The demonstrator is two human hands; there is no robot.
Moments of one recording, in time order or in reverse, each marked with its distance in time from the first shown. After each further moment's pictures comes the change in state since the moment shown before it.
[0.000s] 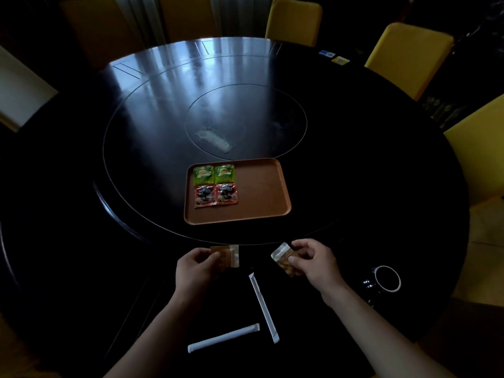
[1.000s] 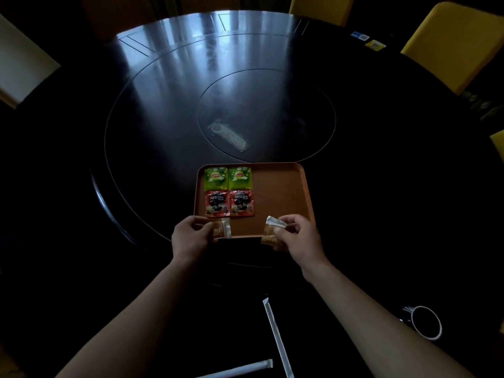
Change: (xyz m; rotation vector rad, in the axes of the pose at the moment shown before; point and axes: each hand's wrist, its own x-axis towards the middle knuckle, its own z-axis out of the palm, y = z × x) left_hand 0.137 0.036 -0.002 0.190 0.130 0.033; right_hand 0.101 -0.062 0.079 -0.001 0.018 -0.002
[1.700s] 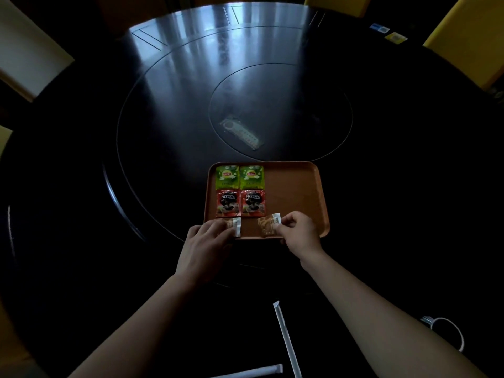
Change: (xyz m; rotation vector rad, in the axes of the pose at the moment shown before) left_hand 0.001 -0.029 -0.018 1.051 -0.122 0.887; right_hand 0.033 -0.001 0.031 -0.238 0.003 0.055
